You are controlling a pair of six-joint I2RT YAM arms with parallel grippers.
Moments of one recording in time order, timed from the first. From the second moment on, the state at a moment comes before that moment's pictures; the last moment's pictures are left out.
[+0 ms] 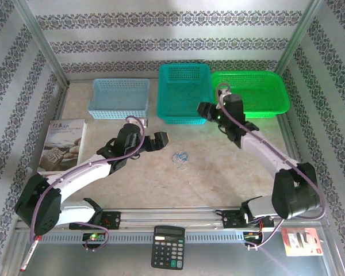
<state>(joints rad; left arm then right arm) -0.59 1.27 0.71 0.01 0.10 -0.70 0.32 1.37 0.91 -0.02 -0.19 0.55</state>
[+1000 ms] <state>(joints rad) -0.59 1.86 1.14 -0.27 -0.01 -0.45 0.55 0.99 0.46 -0.04 -0.01 0.57</state>
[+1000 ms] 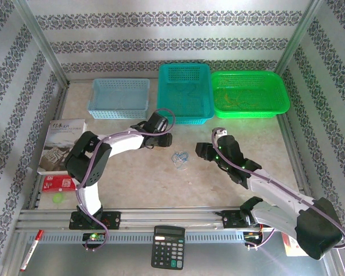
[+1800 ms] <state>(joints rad) -0.62 1.95 1.24 -0.31 -0.10 -0.39 0.60 1.11 0.50 -0.02 -0.06 0.57</state>
